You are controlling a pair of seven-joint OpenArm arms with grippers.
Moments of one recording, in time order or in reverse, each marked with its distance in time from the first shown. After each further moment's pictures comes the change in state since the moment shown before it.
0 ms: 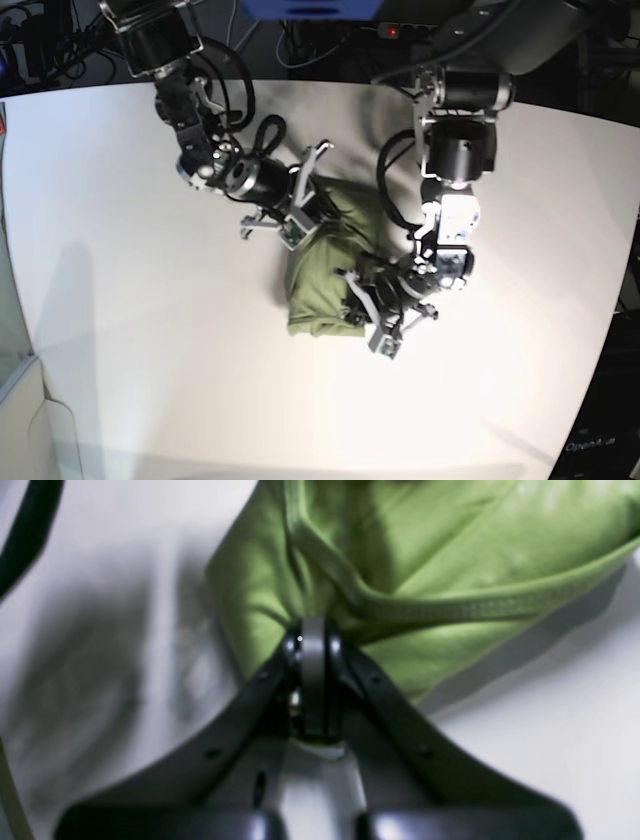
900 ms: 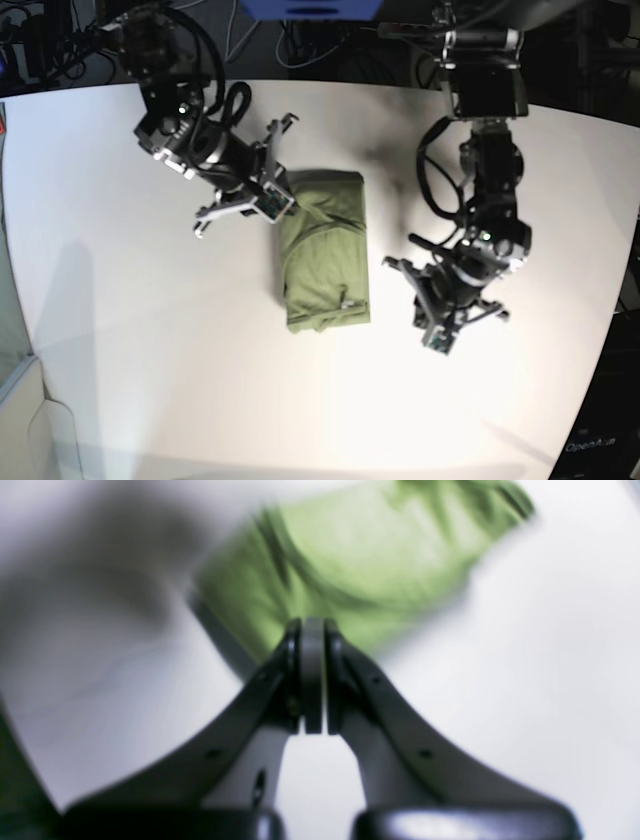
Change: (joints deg) left arm 15.0 -4.7 -0.1 39.6 -0.4 0.0 19.8; right arm -12.4 4.4 3.5 30.4 -12.1 -0.6 -12.2
